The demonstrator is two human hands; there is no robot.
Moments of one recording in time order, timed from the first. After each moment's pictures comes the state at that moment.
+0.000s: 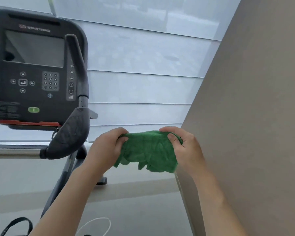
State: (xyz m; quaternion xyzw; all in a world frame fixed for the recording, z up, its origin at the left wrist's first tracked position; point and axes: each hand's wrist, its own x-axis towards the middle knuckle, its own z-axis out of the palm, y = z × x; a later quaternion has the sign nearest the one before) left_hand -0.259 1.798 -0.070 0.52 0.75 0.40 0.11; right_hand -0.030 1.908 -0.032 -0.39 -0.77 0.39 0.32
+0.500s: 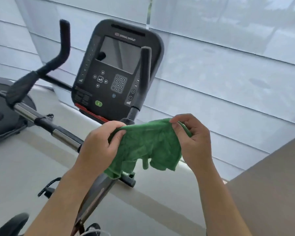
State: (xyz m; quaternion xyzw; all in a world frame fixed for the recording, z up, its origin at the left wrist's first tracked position) left_hand -0.313 1.778 -0.036 0.35 0.81 0.45 -0.11; right_hand -0.194 1.997 -0.002 -0.14 -0.76 0.54 0.32
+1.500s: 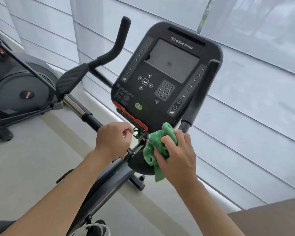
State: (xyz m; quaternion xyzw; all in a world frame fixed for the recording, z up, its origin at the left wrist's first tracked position) left_hand -0.445 1.701 -0.103 0.20 0.91 0.35 -0.11; right_hand -0.323 1.894 -0.083 0.01 -0.94 0.08 0.33
